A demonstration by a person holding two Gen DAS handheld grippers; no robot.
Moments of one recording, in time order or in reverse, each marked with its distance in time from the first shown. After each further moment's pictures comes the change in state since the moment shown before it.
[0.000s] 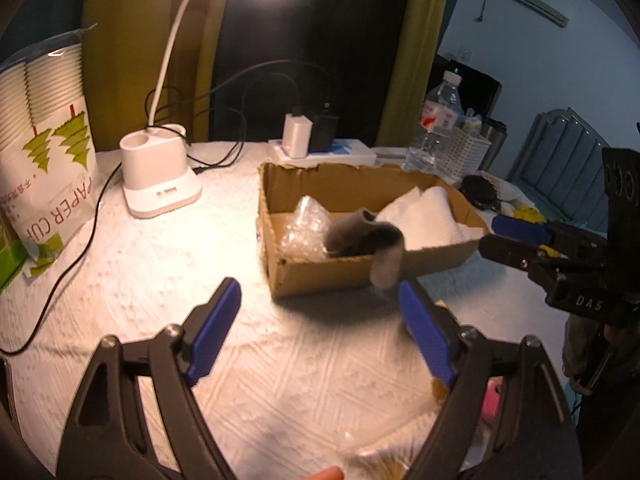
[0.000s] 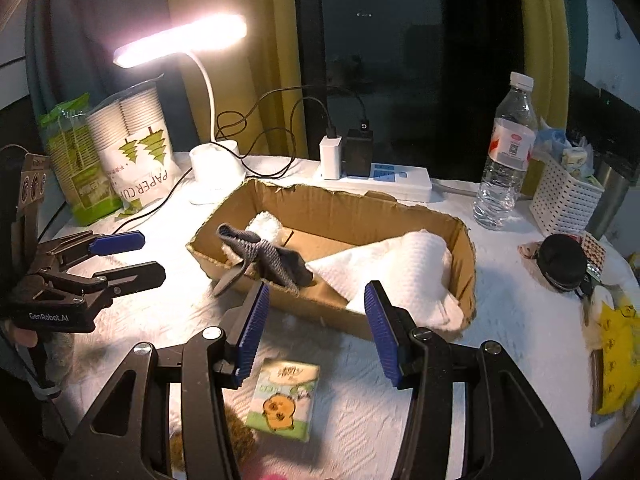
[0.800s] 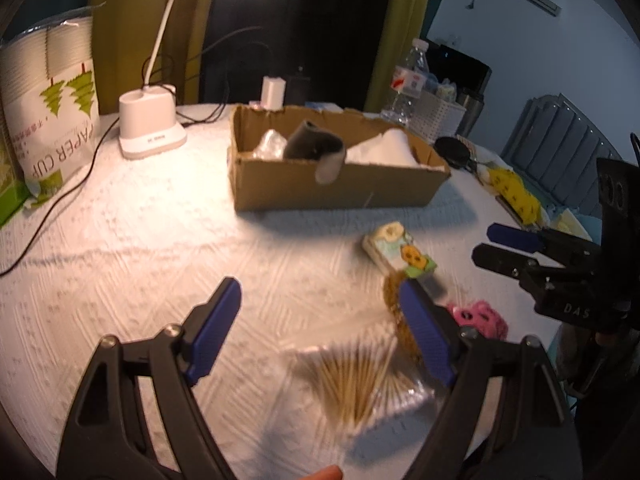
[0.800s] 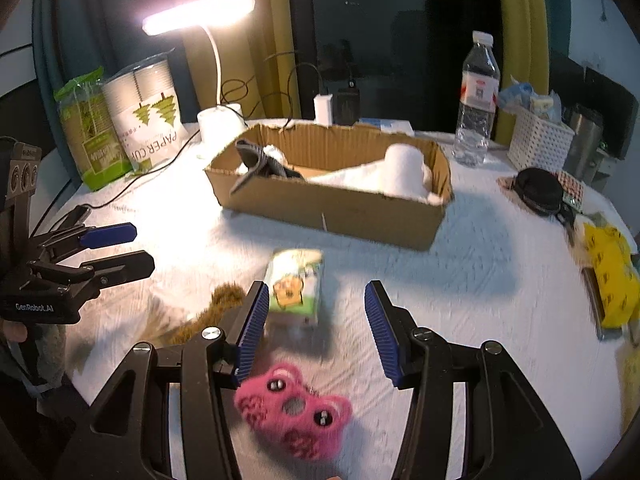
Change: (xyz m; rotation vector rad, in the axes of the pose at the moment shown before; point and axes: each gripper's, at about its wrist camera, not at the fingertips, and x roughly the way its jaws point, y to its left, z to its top) left arm -0.028 -0.038 -0.068 0.000 0.056 -0.016; right arm -0.040 0.007 -0.077 0.042 0.055 -0.018
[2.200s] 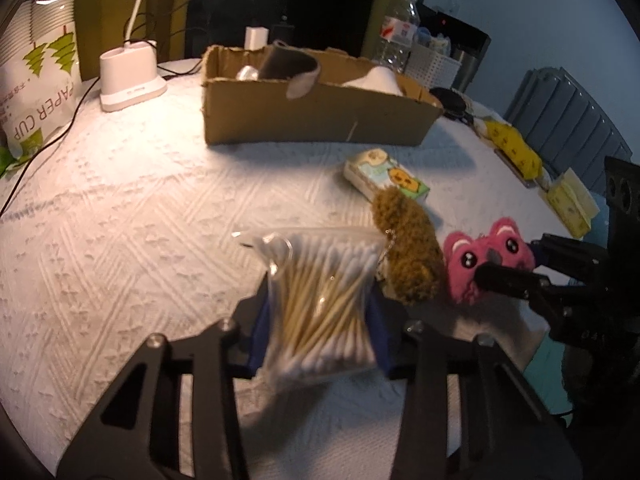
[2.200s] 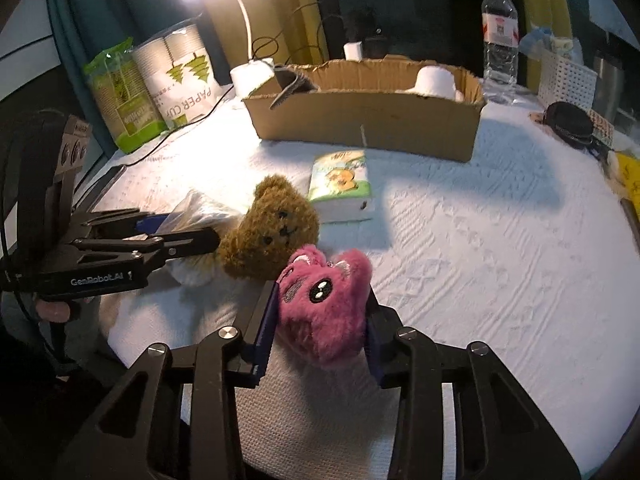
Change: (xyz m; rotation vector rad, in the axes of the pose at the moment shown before) left arm 0.020 -0.017 -0.037 0.008 0.112 -0.007; right arm -0.001 0.005 -0.051 0.022 0.081 0.141
